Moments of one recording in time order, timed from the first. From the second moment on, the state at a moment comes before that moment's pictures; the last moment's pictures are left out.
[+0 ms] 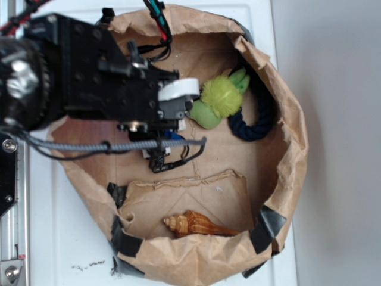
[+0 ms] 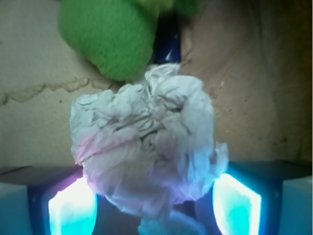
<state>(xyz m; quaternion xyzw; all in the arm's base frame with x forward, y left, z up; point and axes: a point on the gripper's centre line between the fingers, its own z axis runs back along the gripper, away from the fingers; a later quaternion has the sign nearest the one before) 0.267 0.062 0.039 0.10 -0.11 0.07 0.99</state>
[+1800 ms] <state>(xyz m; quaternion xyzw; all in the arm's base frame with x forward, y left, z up) 0.266 0.068 0.192 0.03 -0.05 0.14 0.99</state>
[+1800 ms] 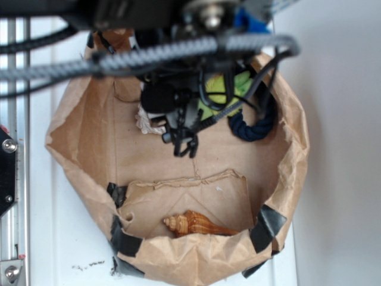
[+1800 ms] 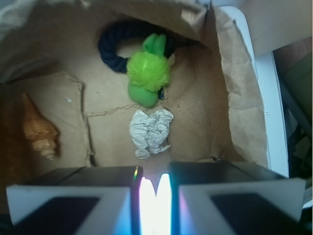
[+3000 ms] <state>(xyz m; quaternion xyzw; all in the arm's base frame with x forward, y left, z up) 0.269 0.067 0.092 0.07 -0.09 0.09 0.99</state>
